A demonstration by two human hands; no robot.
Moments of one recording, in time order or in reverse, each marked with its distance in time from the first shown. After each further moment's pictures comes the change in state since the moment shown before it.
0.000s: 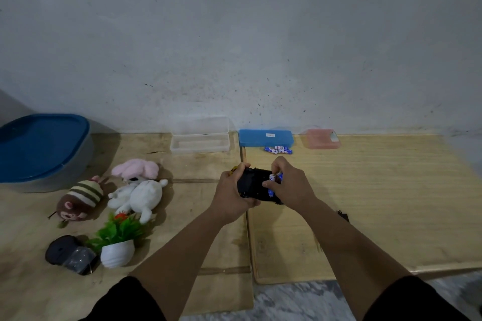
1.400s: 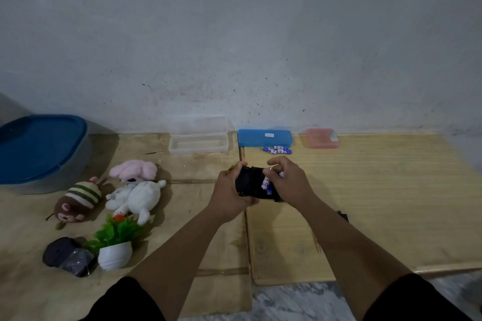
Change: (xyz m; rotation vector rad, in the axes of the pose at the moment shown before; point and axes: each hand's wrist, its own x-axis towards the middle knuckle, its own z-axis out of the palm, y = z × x) left_hand 0.008 -0.003 0.001 0.008 0.015 -0.003; right_hand 0.007 -0.001 -0.001 0.237 0.064 0.021
